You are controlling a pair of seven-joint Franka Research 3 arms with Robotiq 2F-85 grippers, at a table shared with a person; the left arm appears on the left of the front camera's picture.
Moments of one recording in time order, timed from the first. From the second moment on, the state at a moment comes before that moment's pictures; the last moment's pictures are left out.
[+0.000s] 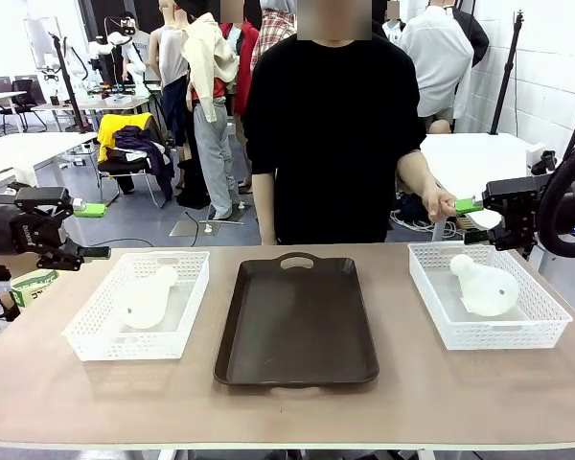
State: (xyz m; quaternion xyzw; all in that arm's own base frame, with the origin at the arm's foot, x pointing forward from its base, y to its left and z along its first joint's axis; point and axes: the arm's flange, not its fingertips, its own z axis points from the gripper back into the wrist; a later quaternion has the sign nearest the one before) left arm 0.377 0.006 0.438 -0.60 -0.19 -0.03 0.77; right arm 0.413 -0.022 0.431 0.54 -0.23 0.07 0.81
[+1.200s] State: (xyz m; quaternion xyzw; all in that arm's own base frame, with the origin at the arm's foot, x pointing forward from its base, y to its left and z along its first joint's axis) left arm 0.379 0.006 0.440 -0.59 -0.19 -0.03 0.79; right arm 0.413 -0.023 0.431 0.54 -0.23 0.07 0.81
